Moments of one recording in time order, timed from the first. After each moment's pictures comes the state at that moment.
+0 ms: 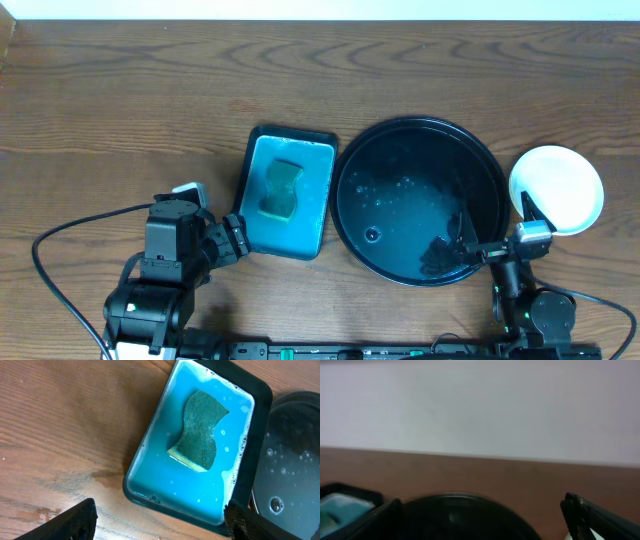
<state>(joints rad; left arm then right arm) -0.13 0.70 0.69 -0.89 0.04 -0.44 0.07 0.01 0.01 0.05 -0.08 0.01</state>
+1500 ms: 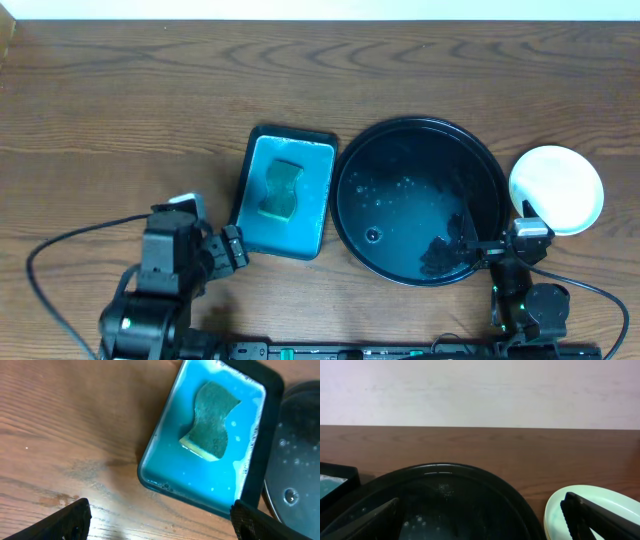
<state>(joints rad) -0.13 0.63 0.69 -0.98 0.01 -0.41 0.07 0.01 0.01 -0.07 -0.01 0.01</state>
